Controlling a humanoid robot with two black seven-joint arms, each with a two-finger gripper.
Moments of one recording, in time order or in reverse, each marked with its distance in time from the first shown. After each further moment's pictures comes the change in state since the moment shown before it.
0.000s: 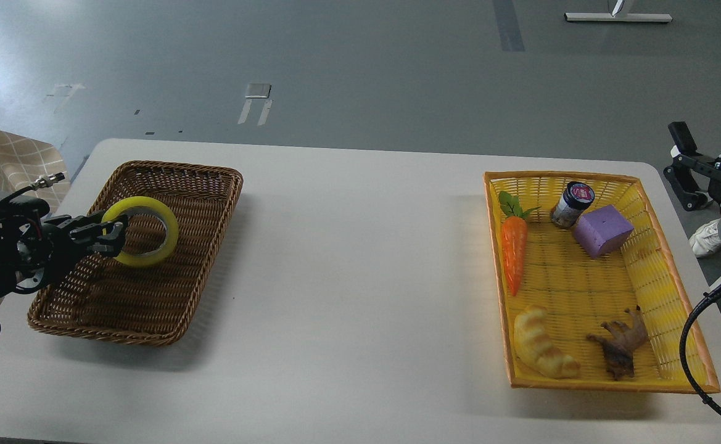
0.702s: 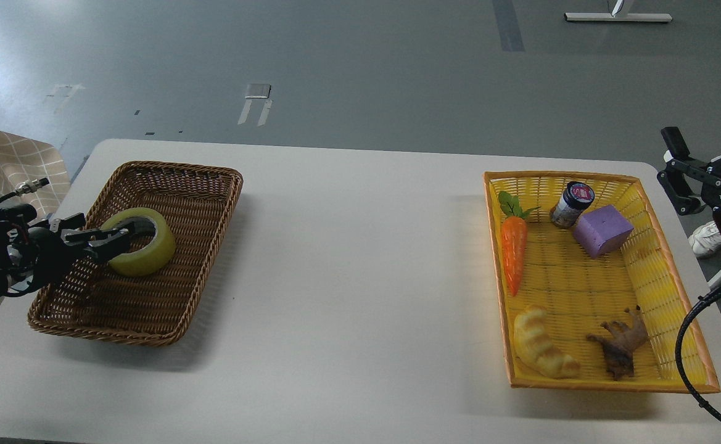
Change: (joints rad) left arm -0.009 -0.018 -0.019 0.109 -0.140 0.057 -0.179; right arm -0.007 0.010 -0.013 0.002 -0.015 0.000 0.000
